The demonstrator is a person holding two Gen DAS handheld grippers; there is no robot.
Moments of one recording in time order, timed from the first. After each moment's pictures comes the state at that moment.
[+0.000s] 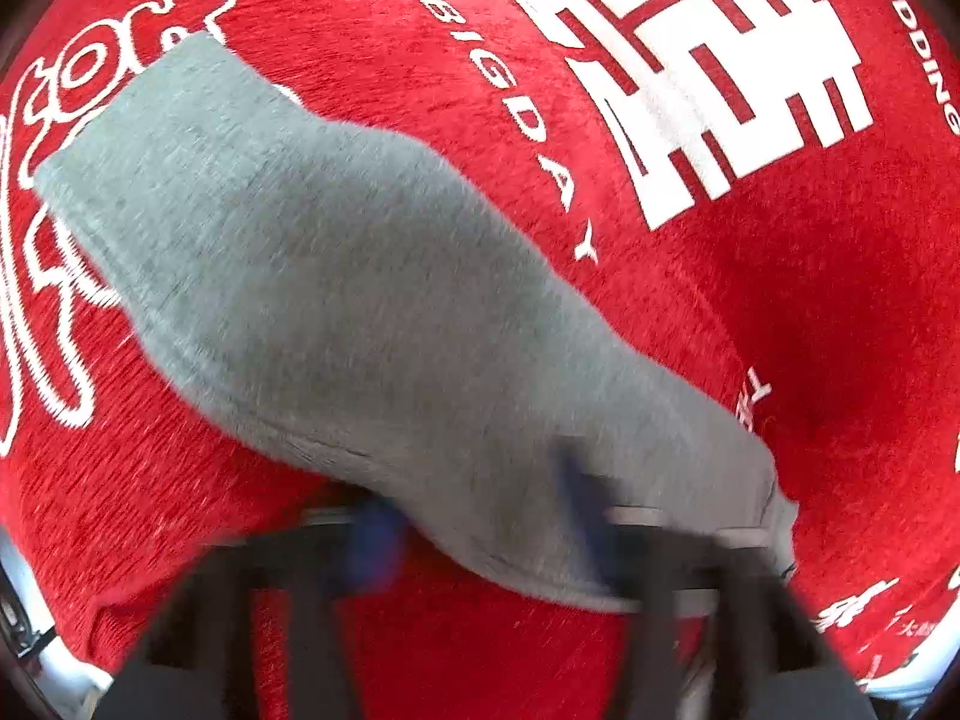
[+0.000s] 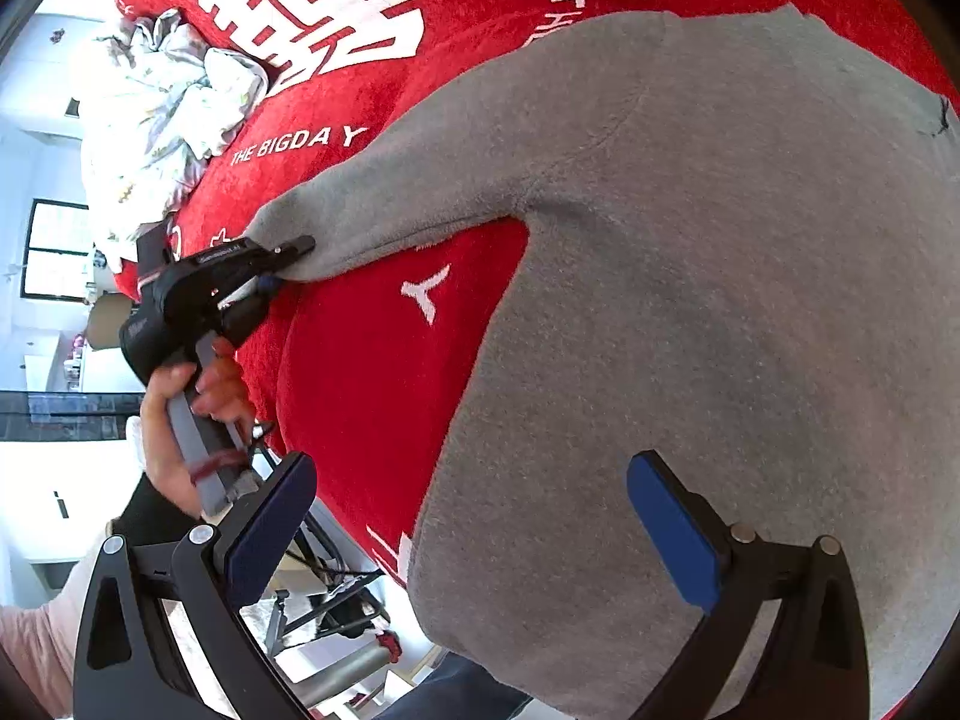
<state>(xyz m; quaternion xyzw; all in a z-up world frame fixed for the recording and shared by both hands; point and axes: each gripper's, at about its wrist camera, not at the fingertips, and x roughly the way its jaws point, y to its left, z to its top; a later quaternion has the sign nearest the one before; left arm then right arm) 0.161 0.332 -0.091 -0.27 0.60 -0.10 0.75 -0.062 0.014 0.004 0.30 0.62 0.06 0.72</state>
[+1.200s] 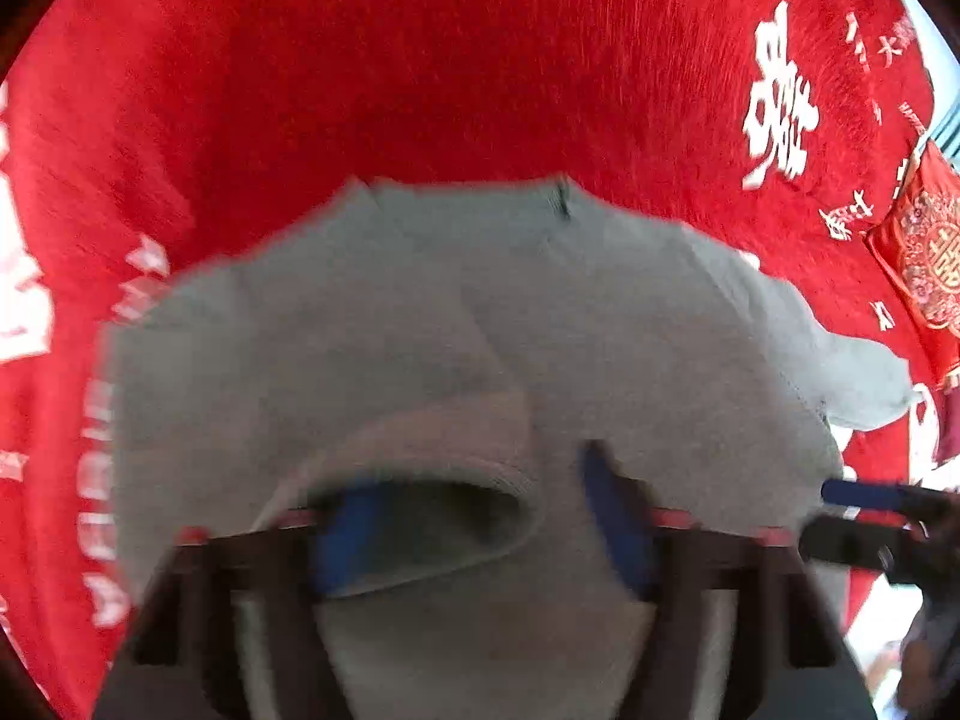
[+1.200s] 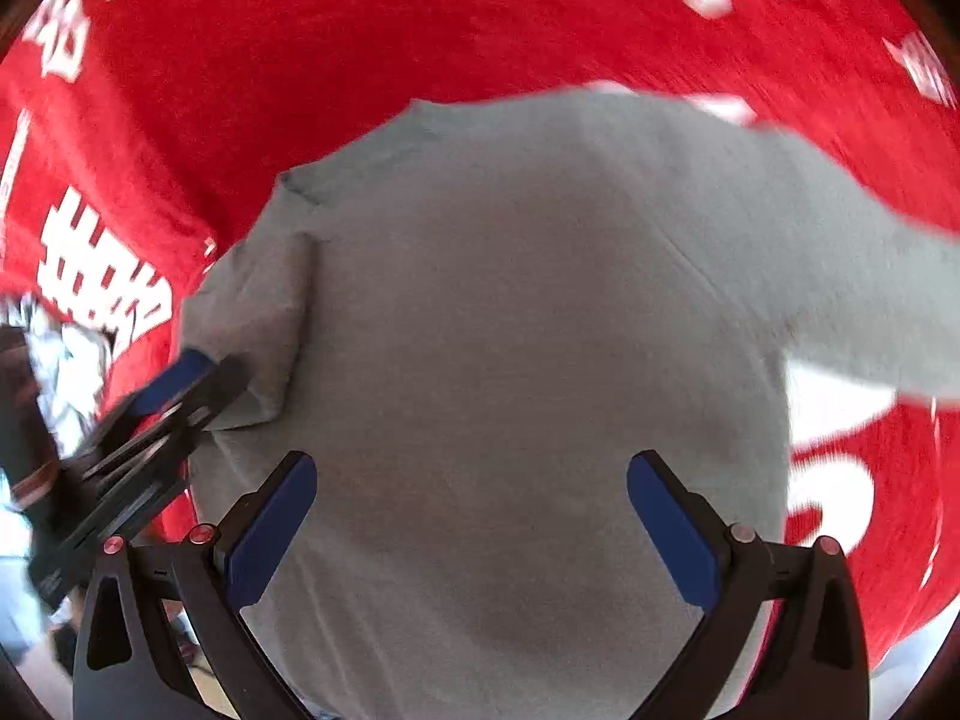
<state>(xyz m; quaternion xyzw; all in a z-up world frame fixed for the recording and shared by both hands) -0.002 -0.038 0.003 0.19 0.50 -0.44 0.72 -0.180 -0.187 0.020 0.35 0.52 -0.19 0.75</state>
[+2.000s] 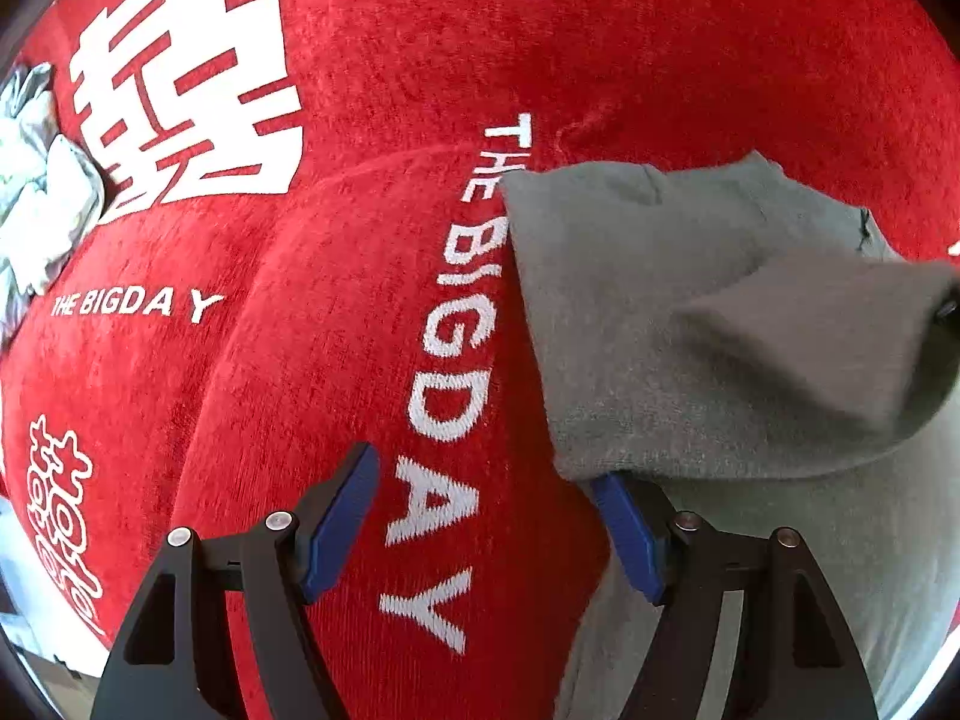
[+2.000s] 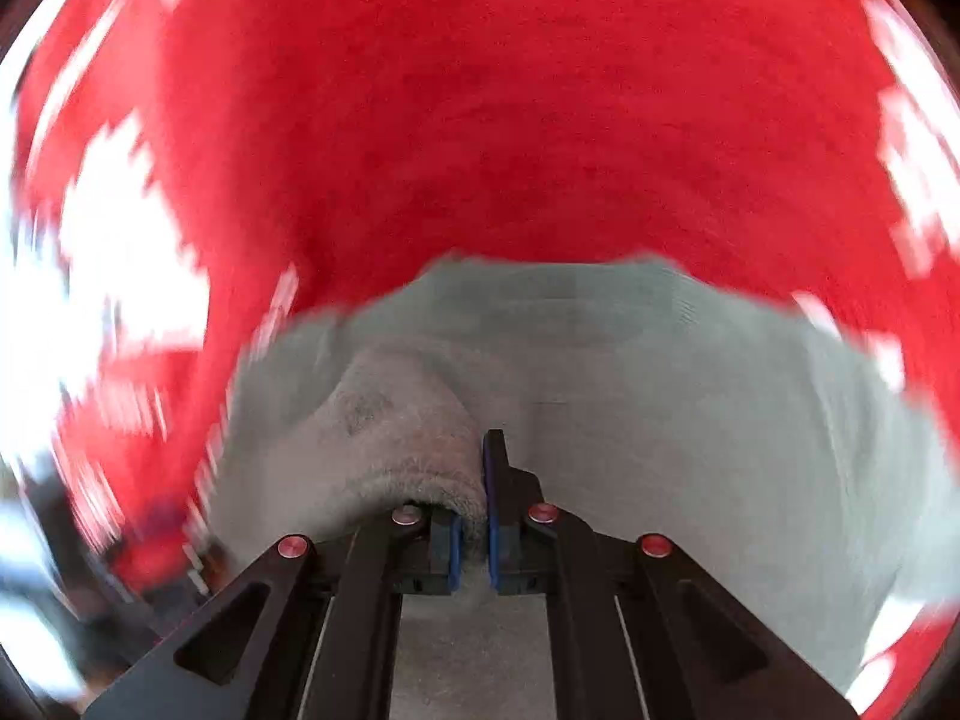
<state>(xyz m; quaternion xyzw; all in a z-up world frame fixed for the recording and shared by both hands) 0.075 0.094 -0.024 0.19 0.54 -0.23 0.79 -0.103 -0.195 0.029 0.39 0.43 -0.22 0.79</state>
